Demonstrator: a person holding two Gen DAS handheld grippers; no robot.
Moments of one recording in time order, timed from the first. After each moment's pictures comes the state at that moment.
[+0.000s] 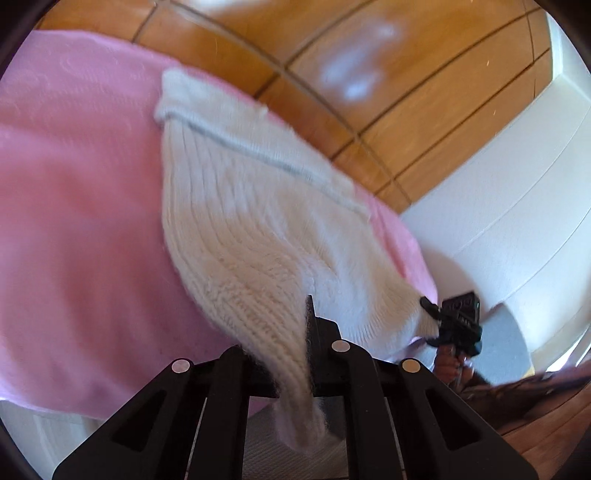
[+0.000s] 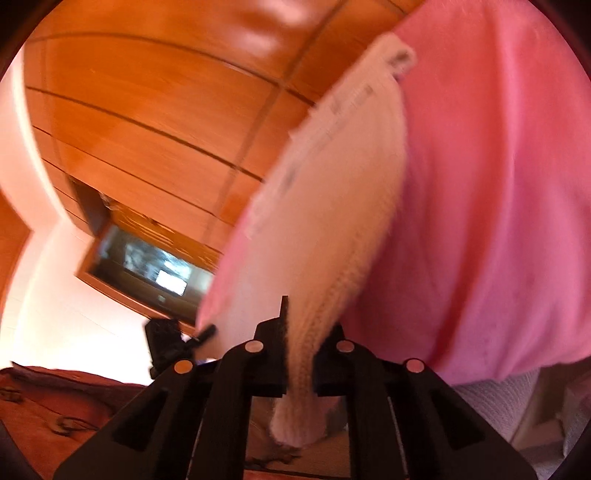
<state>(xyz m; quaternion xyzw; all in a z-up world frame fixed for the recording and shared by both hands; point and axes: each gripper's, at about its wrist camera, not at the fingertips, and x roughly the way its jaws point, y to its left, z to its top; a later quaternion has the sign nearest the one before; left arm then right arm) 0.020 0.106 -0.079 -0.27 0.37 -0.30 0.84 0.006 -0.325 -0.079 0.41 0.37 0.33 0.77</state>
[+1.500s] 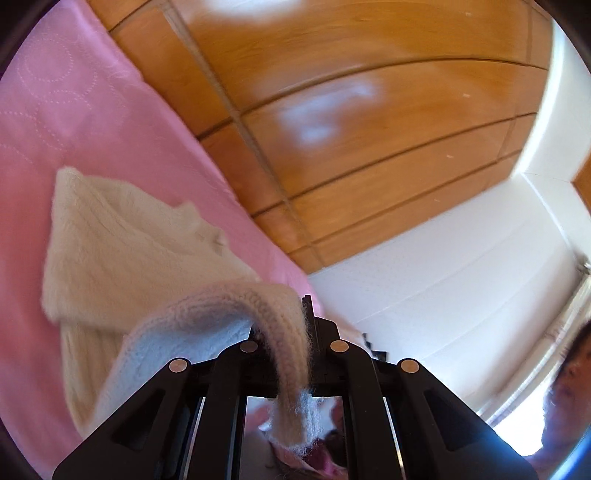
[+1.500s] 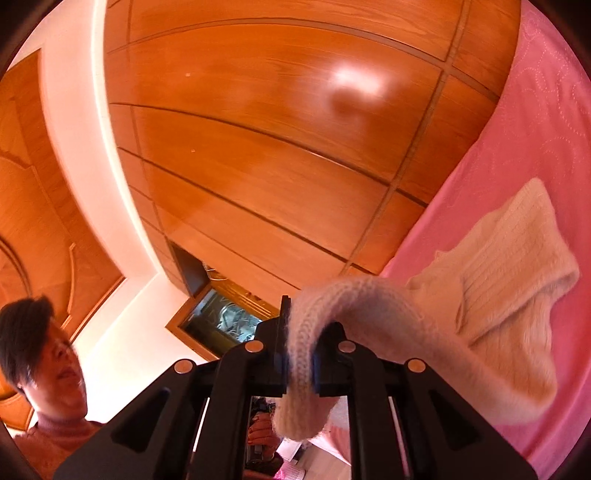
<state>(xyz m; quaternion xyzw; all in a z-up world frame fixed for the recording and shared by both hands) 0.111 0.153 -0.018 -0.44 0.31 -0.37 0.75 0.068 -0.366 -0.001 0.50 0.19 0.42 0.73</state>
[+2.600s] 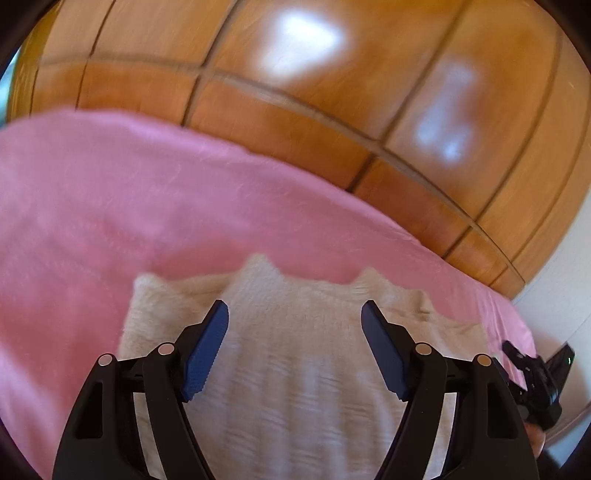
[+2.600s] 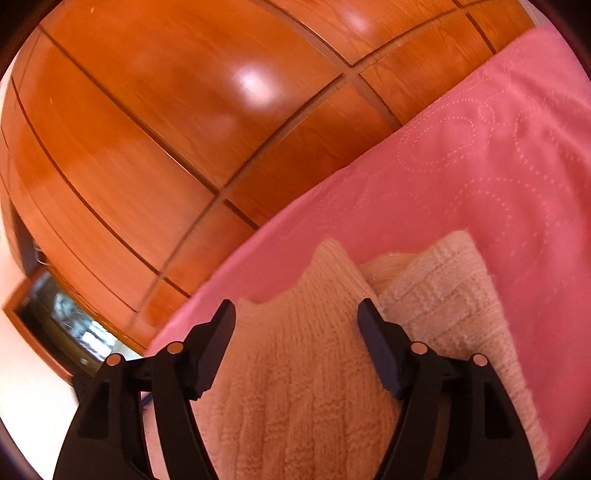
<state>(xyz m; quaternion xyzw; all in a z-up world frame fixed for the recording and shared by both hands) 0.187 0.068 -0.048 -0.20 0.30 -0.06 0.93 0.197 -0.313 -0.083 0.34 0.29 0.15 0.88</state>
